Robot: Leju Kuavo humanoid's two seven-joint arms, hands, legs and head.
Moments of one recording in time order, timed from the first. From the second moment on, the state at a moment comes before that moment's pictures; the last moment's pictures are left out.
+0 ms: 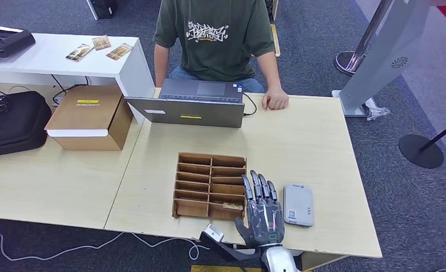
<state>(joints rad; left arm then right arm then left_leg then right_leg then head) -0.07 0.04 -1.52 -0.05 1.57 -0.17 -0.09 0.10 0.07 0.50 -1.43 1.57 -0.30 0.28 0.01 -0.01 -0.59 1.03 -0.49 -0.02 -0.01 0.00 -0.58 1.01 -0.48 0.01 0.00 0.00</state>
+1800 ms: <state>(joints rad) -0.07 0.04 -1.51 -0.05 1.57 -0.18 -0.09 -0.11 -0.10 0.94 -1.33 1.57 -0.27 0.70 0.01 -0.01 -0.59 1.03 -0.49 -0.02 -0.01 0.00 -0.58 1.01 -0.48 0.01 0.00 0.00</state>
